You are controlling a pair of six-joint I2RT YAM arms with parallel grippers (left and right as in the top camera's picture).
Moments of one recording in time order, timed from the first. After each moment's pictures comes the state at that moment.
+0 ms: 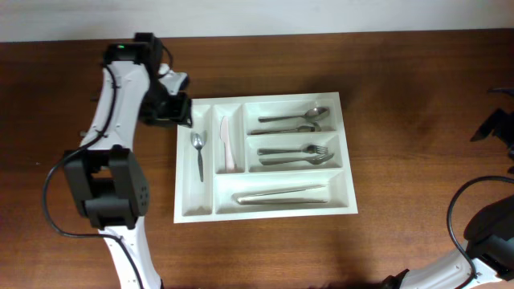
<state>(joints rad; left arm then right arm) -0.01 2.20 2.04 -1.42 0.19 0.15 -0.71 1.92 1.91 -1.50 -0.11 0.09</state>
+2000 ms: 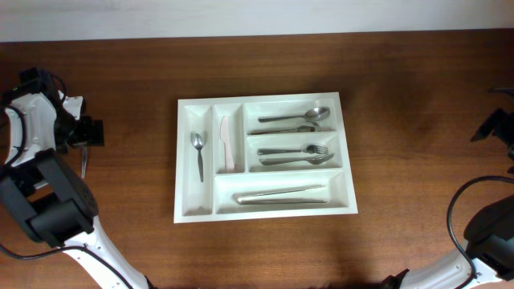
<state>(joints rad) 0.45 2.20 1.83 -1.11 -0.06 0.30 -0.71 1.92 1.91 -1.50 -0.12 0.09</state>
